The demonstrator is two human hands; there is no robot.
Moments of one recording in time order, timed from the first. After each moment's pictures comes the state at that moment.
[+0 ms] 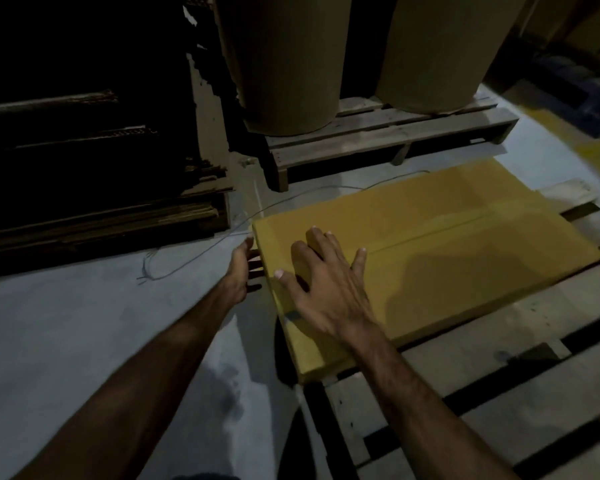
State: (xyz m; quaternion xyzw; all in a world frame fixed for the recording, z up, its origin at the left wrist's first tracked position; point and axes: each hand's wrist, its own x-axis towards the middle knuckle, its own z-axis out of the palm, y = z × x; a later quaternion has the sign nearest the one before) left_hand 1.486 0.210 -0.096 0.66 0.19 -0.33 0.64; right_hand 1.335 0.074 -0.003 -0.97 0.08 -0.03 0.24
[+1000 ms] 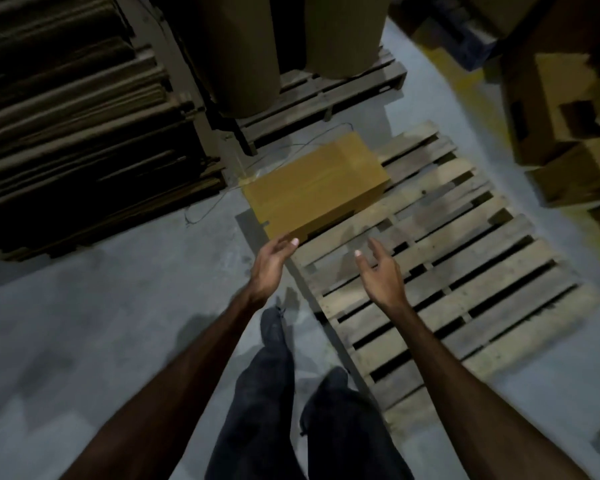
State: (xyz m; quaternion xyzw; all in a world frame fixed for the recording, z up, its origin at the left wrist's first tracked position) left_hand 1.071 0.226 0.434 0.78 -0.02 -0.36 0.52; right_hand 0.929 0.031 0.409 -0.77 0.39 0.00 0.50
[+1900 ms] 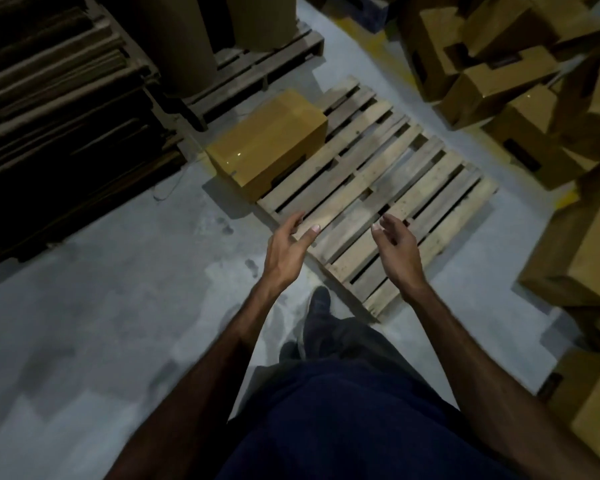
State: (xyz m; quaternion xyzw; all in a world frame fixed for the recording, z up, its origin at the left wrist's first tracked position) left_hand 0.817 0.371 0.549 0.76 -0.21 -0.35 0.51; right_hand 0.648 0.218 0.556 -0.67 0.49 -0.17 0.53
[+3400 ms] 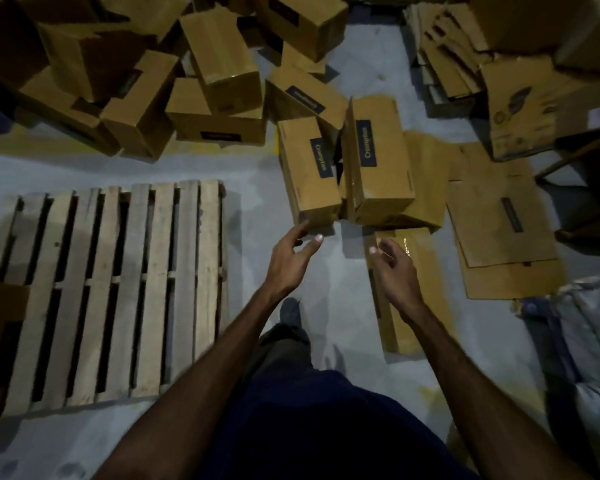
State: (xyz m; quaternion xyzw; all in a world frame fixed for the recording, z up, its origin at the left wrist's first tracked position) left_hand 0.177 -0.108 0.537 0.57 -0.56 -0.52 0.30; right_hand -0.041 -0.048 0.542 -0.38 0.76 -0.35 0.40
